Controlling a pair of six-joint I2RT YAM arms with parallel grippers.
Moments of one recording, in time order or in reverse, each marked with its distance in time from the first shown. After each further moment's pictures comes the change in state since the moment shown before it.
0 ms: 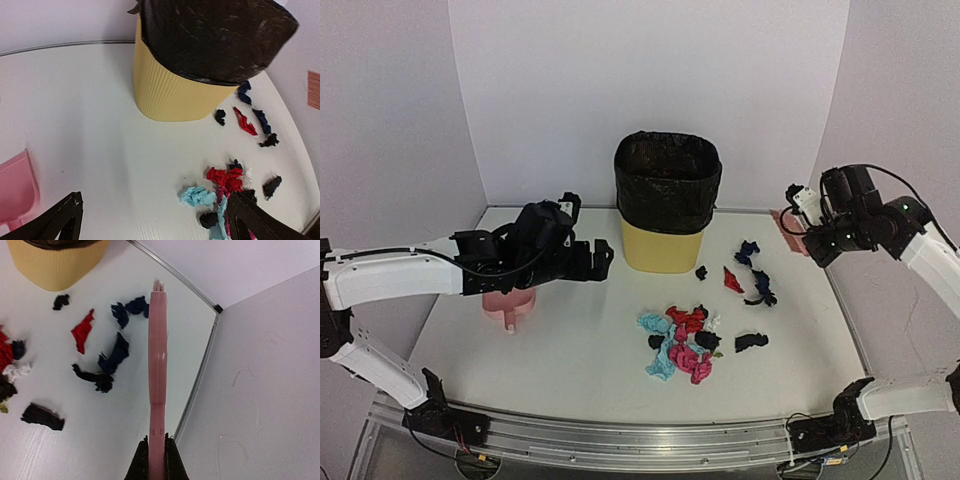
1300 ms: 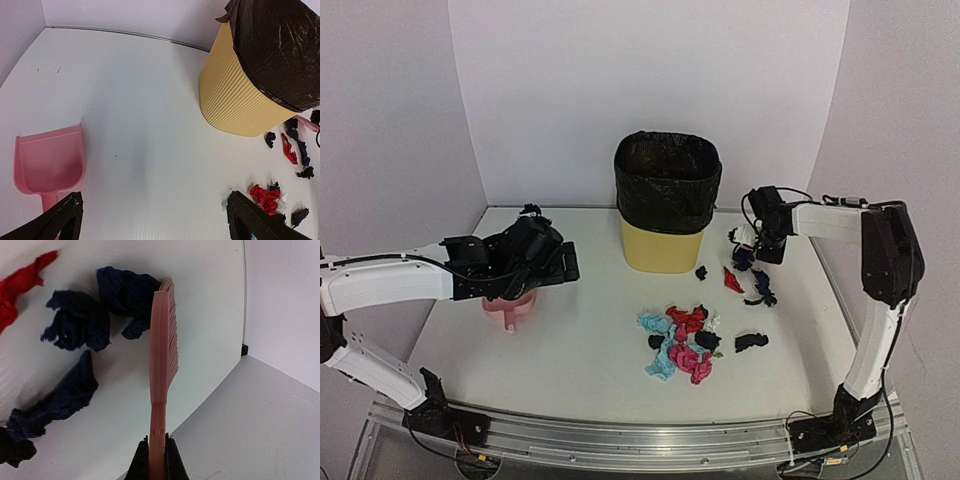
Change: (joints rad) left arm 0.039 -0.049 -0.069 -0.170 -0.230 -0.244; right arm -0.175 0.833 0.180 0.432 0.085 -0.715
